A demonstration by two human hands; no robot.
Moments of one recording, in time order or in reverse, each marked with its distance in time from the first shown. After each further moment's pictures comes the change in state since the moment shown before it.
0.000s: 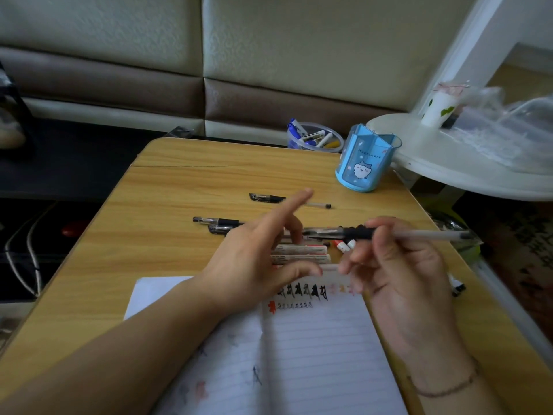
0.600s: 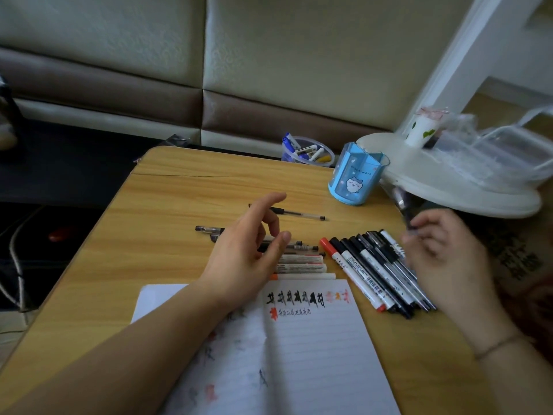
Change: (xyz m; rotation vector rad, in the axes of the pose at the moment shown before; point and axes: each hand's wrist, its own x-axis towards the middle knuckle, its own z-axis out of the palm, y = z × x) left_hand 0.001 -0.011 -0.002 -0.083 0.175 -0.205; right_hand 0.032 -0.030 -0.058 -1.053 0.255 -0.046
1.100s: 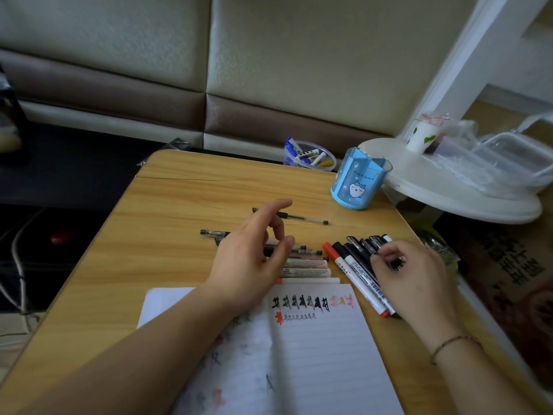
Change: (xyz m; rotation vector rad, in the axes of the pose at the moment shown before) left_hand 0.000 0.001 0.000 0.057 0.025 0.000; right_hand -0.008 0.019 0.035 -0.510 0.009 -0.043
